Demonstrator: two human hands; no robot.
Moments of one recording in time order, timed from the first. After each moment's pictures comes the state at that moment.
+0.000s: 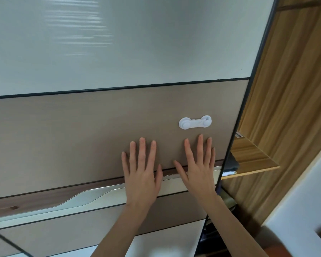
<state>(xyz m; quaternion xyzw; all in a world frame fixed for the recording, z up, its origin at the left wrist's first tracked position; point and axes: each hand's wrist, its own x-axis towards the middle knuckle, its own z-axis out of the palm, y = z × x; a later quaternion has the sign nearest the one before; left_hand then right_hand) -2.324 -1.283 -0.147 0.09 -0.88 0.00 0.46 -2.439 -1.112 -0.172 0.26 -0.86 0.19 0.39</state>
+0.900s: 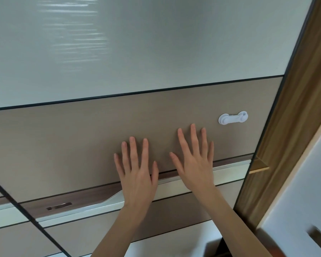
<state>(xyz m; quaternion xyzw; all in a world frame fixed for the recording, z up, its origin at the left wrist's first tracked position) -2.352 -1.229 -0.123 0.13 -0.87 0.00 0.47 -2.449 -1.064 -0.113 0.24 -0.87 0.19 0.38</state>
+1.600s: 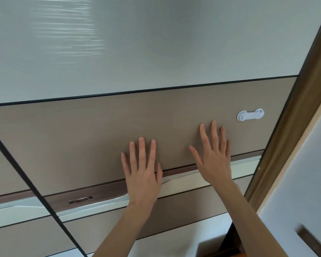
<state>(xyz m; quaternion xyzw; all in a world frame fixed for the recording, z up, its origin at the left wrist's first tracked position) -2.373 -1.199 -0.135 0.11 -0.88 0.01 0.45 -2.480 -0.993 -0.104 0.19 -0.91 0.21 0.31</state>
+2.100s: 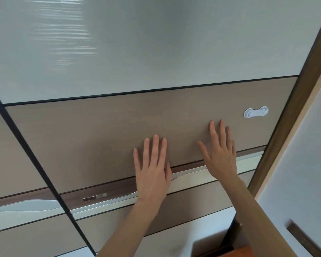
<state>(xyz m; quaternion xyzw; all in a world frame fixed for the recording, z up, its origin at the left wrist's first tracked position) -2.392 -1.162 -0.127 0.06 -0.91 0.02 0.42 -2.496 -0.954 -0.095 0.15 -0.92 0.25 0.28</state>
